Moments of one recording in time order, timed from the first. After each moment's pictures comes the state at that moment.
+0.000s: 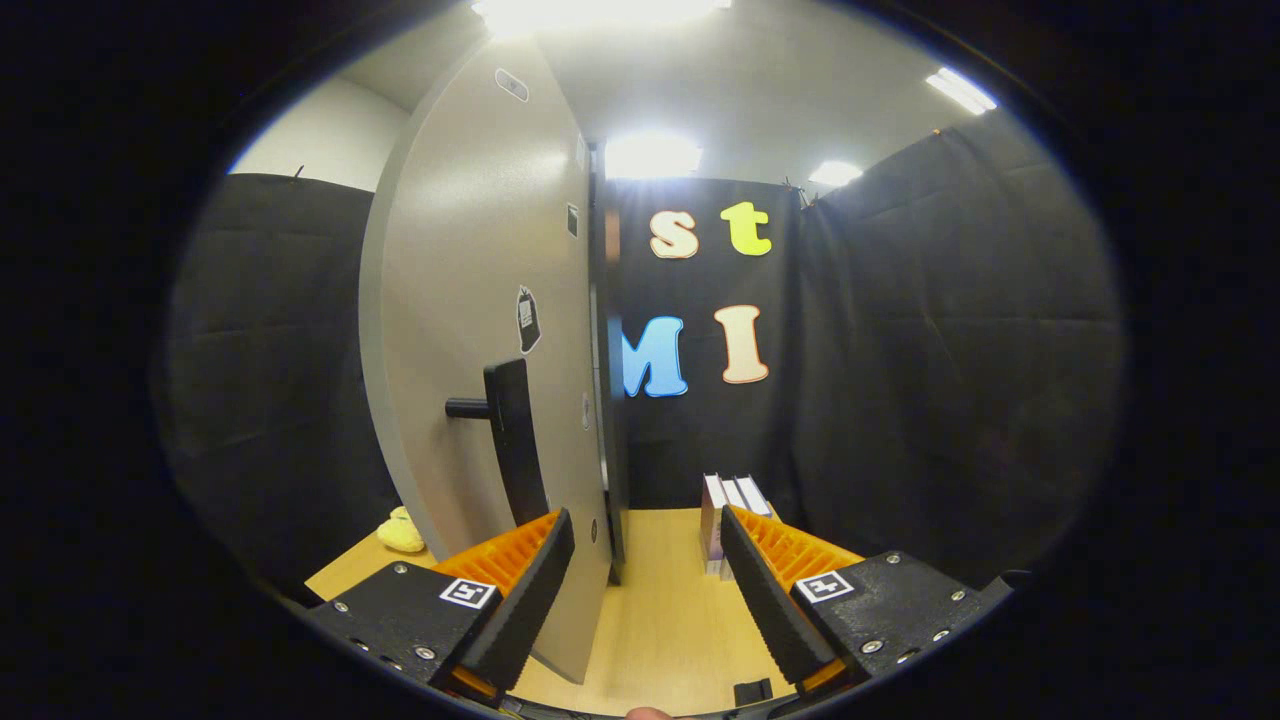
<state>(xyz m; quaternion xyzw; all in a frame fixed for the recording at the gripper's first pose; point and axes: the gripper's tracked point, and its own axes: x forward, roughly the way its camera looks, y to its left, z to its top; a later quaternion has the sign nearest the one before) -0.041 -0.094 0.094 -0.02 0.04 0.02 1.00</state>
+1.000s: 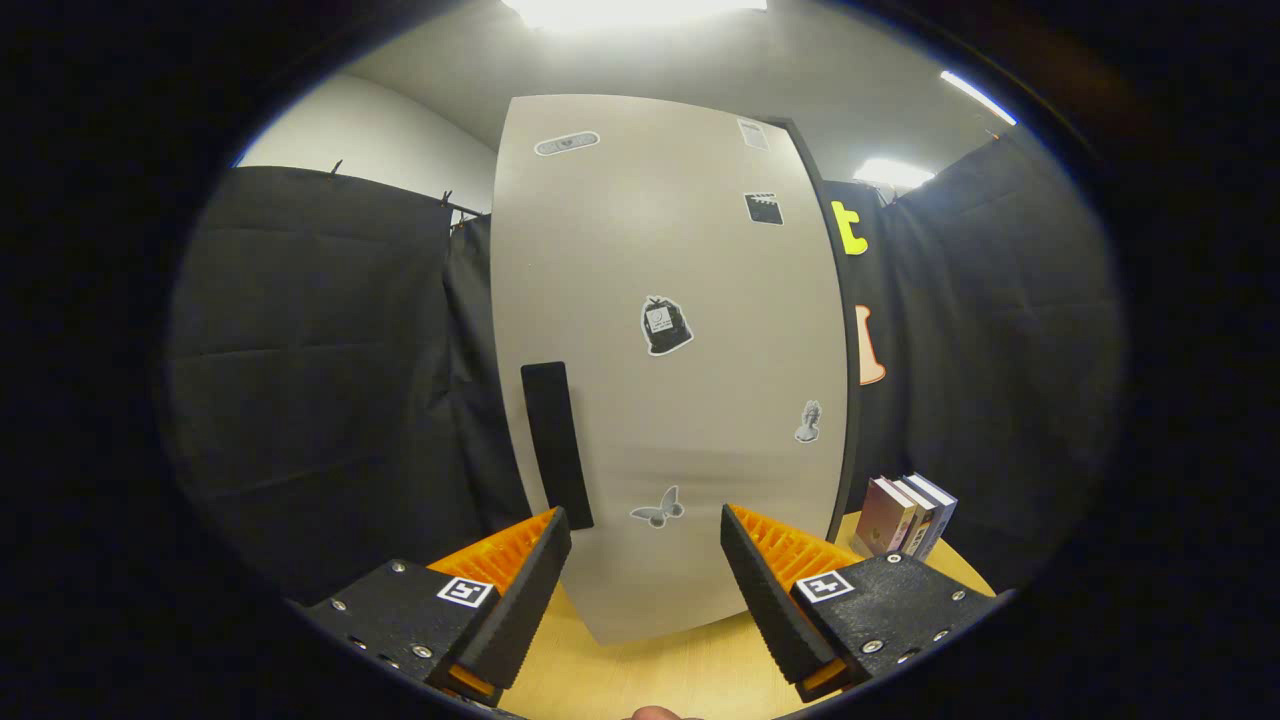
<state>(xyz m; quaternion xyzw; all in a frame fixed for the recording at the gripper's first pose) 0.038 0.175 0.077 0.00 0.02 0.07 1.00</state>
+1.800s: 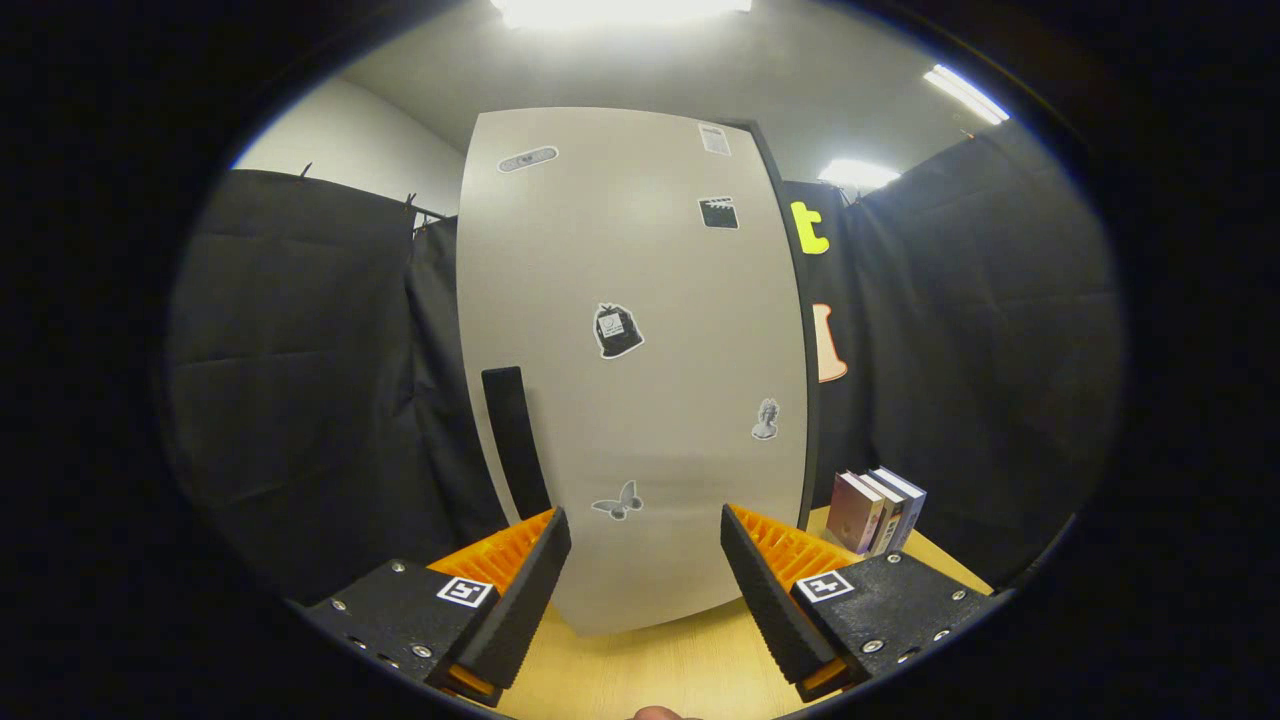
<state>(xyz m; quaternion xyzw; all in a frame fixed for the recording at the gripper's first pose) 0.036 0.146 0.082 0.01 0.01 0.02 1.00</state>
